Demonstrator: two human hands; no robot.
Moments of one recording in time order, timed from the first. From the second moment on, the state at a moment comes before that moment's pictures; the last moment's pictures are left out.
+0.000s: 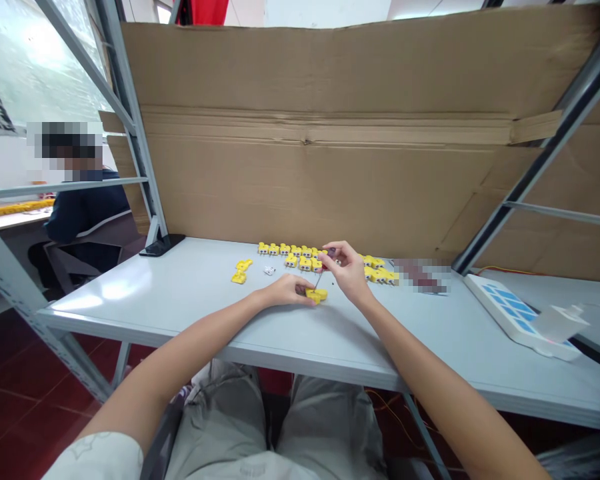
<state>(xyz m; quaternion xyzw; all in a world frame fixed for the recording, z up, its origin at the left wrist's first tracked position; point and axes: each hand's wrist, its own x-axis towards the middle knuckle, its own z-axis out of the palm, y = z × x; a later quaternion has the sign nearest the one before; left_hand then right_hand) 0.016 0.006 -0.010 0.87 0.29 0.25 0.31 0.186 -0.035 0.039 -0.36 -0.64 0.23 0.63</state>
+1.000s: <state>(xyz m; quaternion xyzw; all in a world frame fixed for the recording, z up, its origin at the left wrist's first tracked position) 0.016 0.003 -0.005 0.89 0.27 0.24 0.28 0.184 -0.029 0.035 -0.34 -0.64 0.29 0.62</state>
